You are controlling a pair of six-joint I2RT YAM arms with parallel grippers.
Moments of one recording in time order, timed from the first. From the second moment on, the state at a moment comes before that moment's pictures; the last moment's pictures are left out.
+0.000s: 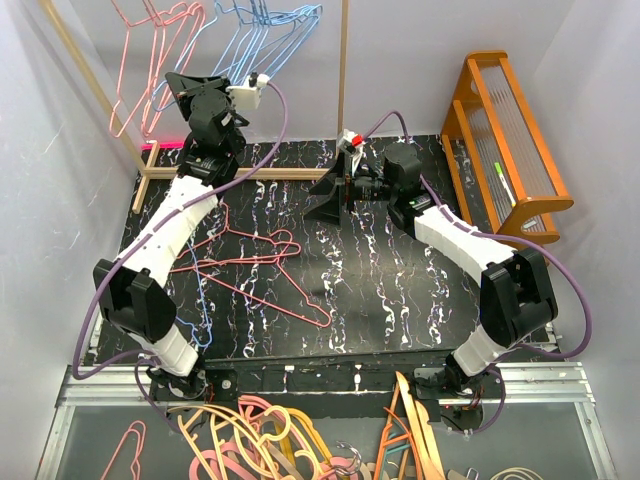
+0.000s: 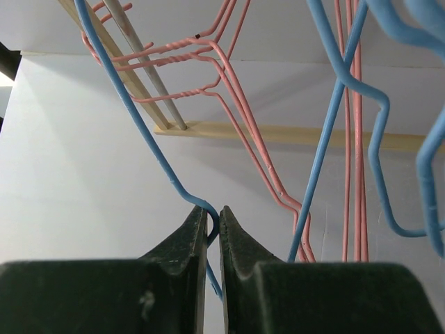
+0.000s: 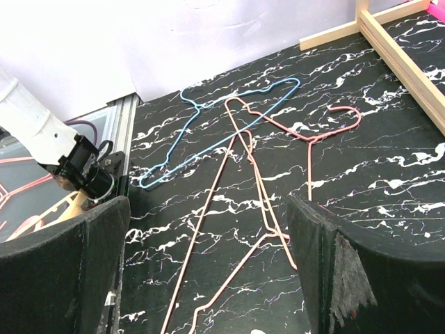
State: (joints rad) left arm -0.38 1.64 1.64 0.22 -0.86 1.76; right arm 0.45 1.59 1.19 0.35 -1.01 0.25
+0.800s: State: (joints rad) left arm -0.35 1.74 1.74 0.13 -0.84 1.75; right arm 0.45 1.59 1.18 0.38 -1.02 0.29
